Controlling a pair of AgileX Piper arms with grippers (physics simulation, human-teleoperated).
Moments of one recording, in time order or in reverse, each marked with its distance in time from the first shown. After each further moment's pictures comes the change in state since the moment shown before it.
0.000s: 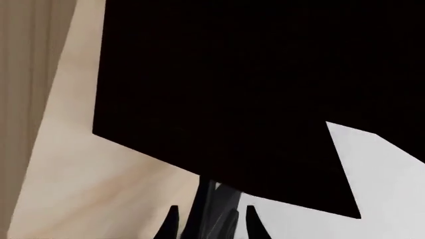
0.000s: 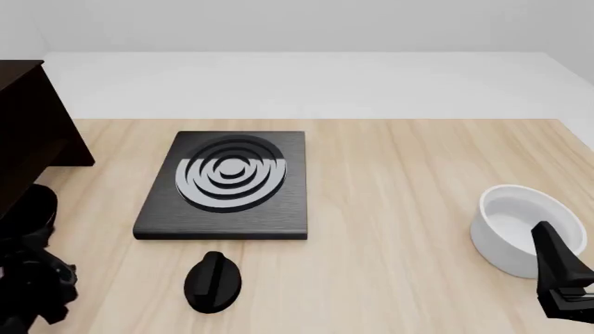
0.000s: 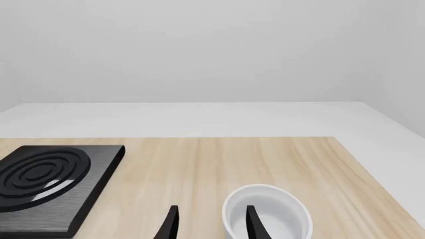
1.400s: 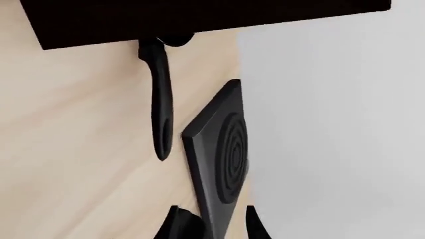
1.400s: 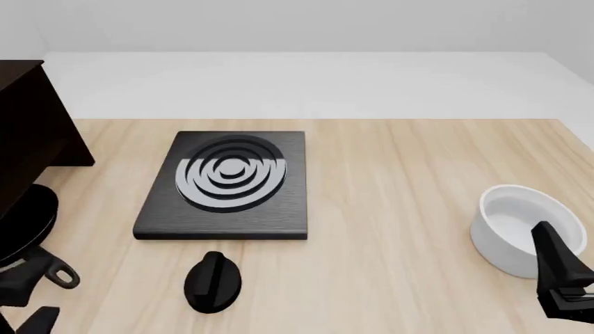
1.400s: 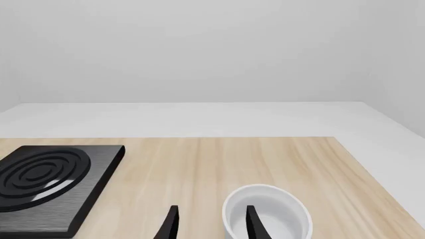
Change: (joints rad) left arm -0.265 -1.712 -0.028 1.691 0.257; right arm 0.000 0.000 0.000 0.000 0.000
